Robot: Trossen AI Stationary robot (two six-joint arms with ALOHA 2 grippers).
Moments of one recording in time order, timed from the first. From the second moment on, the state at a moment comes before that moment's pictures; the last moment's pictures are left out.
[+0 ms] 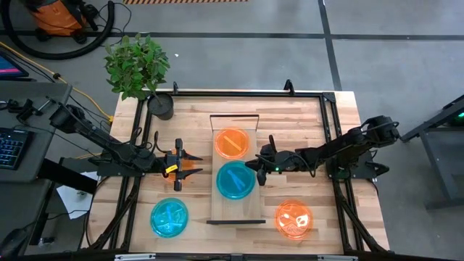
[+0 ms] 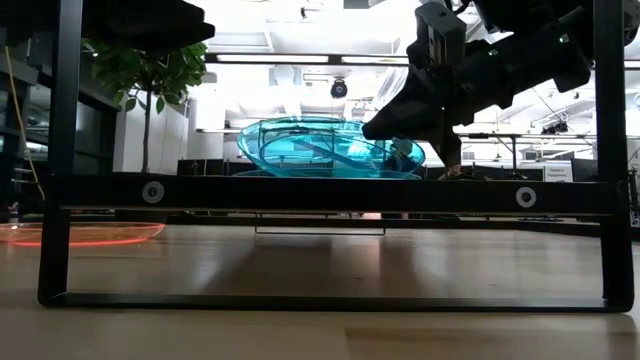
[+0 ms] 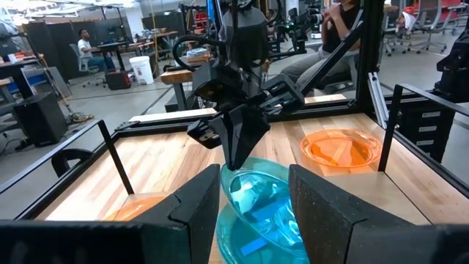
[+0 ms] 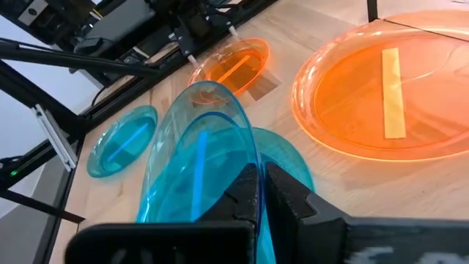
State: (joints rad) left arm -0.45 0.96 0.30 0.60 -0.51 0.10; right arm 0.20 1.53 0.58 0.56 0.28 0.65
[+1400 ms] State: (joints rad) left arm -0.45 0.96 0.30 0.58 -0.57 0.11; right arm 0.10 1.15 0.58 0.15 0.30 0.47
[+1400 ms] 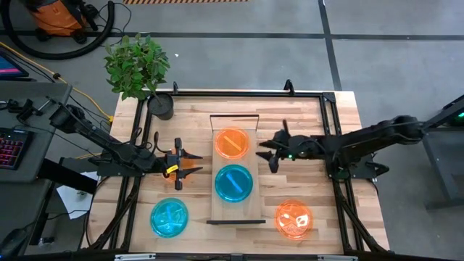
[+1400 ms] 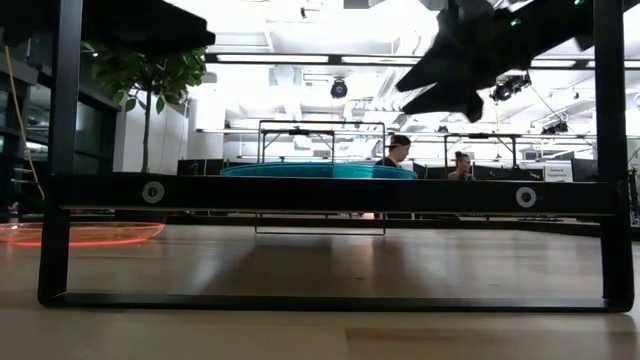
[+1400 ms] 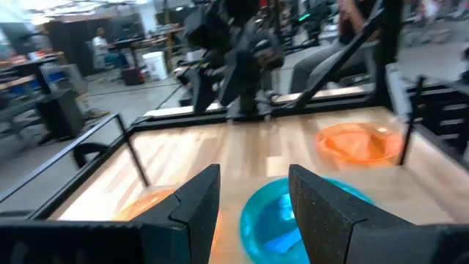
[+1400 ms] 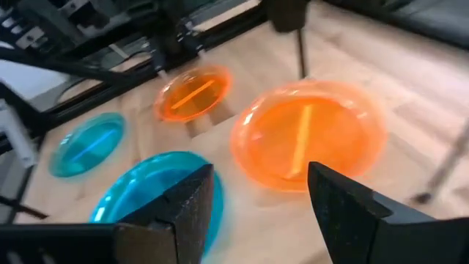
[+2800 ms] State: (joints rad) left arm -0.16 0.98 0.49 -0.12 -0.08 -0.29; right arm 0.10 1.00 0.58 -0.34 0.70 0.60
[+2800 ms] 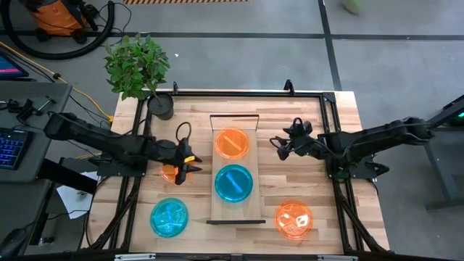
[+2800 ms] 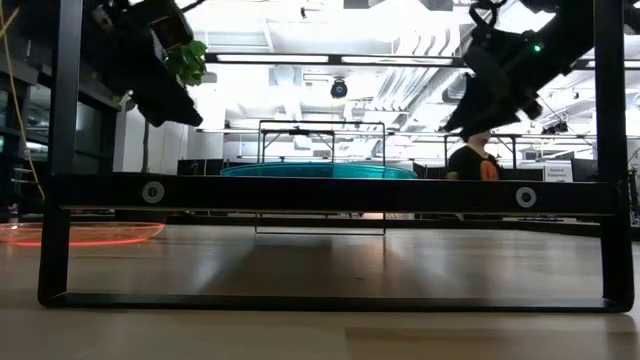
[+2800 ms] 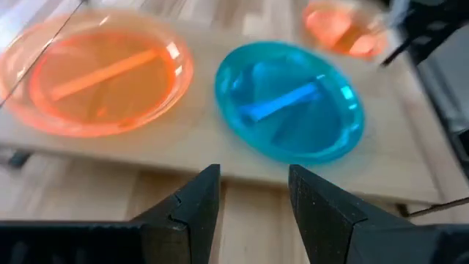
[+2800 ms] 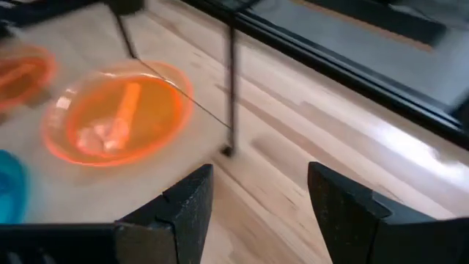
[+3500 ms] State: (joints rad) left arm -0.32 1.28 0.53 -0.60 -0.18 -0.70; right arm 0.10 0.99 0.58 -0.42 0.73 0.65
